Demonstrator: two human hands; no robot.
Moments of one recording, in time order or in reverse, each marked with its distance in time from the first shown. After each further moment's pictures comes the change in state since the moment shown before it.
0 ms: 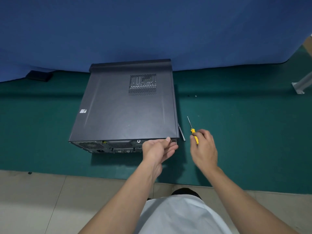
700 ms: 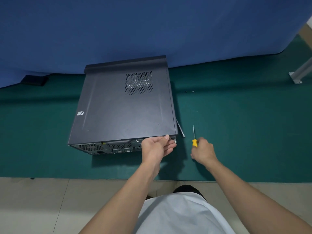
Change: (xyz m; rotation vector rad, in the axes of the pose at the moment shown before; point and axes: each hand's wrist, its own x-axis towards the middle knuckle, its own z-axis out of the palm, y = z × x) left_hand 0.000 -0.005 -0.005 0.145 -0.013 0.114; right_hand 0.004 0.016 0.010 0.012 -0.439 0.527
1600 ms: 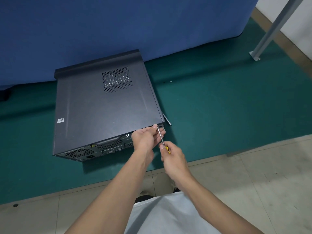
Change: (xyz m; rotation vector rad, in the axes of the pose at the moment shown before) left_hand 0.000 0.002 -0.003 -0.069 -0.049 -0.052; right_hand -0.136 -0.040 0.042 0.509 0.051 -0.157
